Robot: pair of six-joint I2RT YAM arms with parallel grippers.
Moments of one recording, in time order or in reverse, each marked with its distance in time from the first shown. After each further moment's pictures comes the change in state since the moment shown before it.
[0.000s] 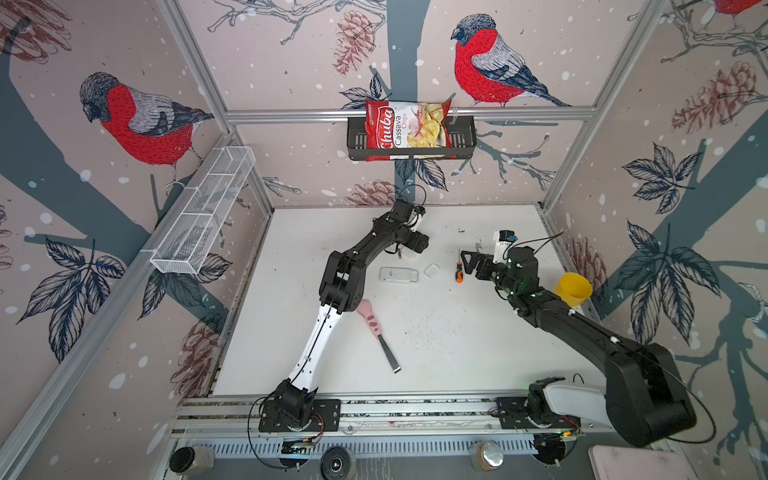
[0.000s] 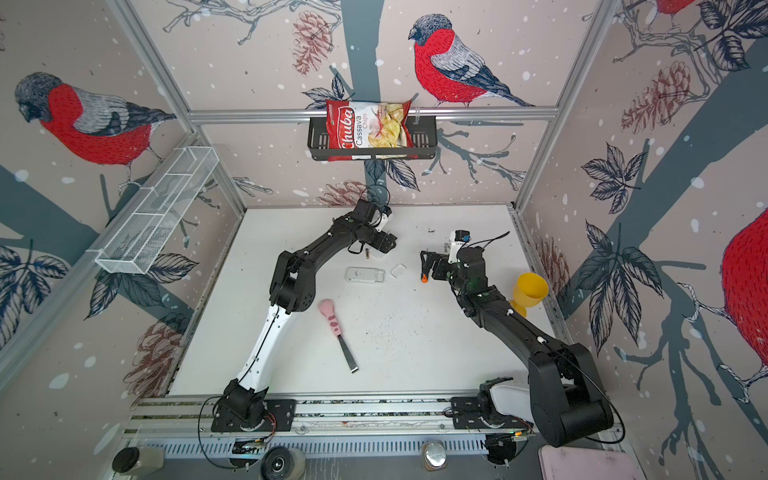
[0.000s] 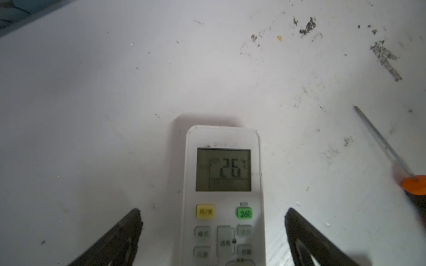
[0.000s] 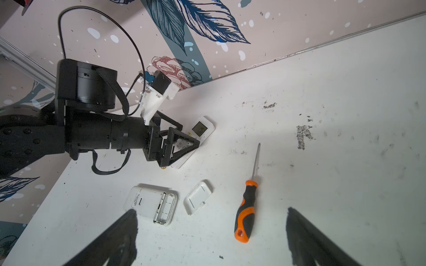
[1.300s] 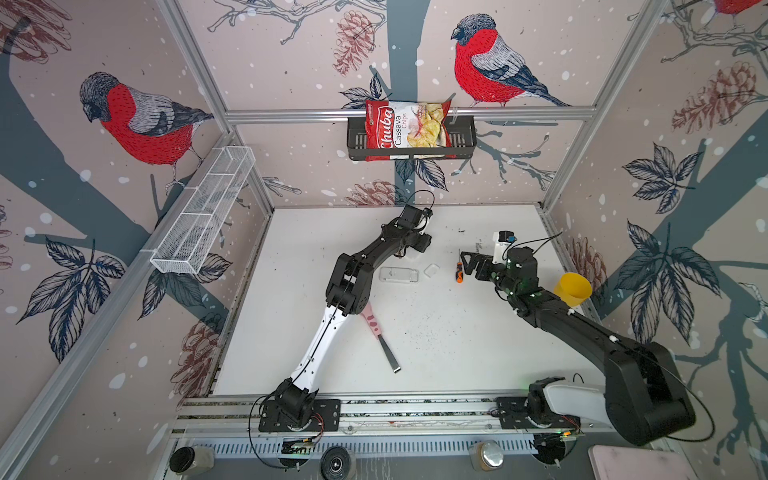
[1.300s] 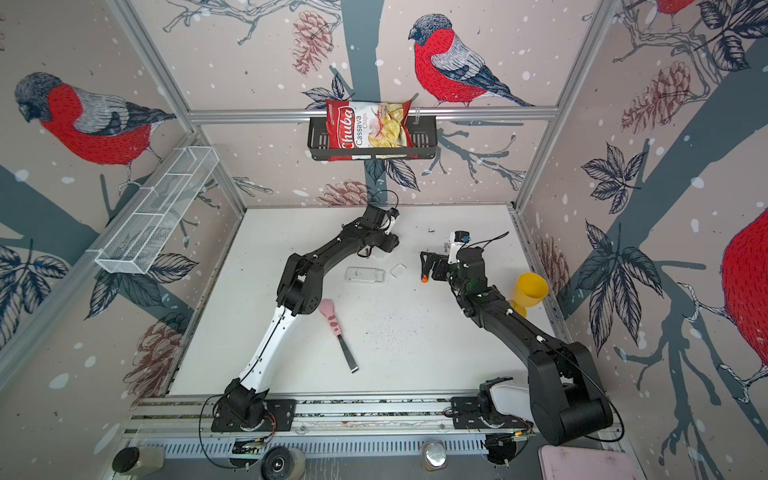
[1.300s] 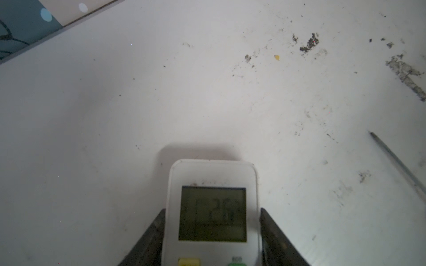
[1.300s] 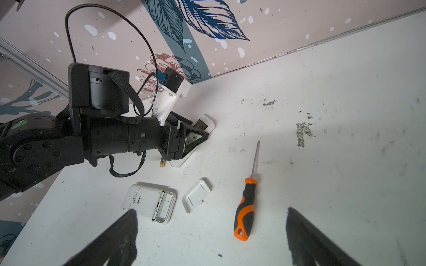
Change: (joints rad) left arm -0.045 0.035 -0.009 0.134 -0.078 -0.033; right arm 0.003 0.006 -0.003 0.001 -0.001 0.000
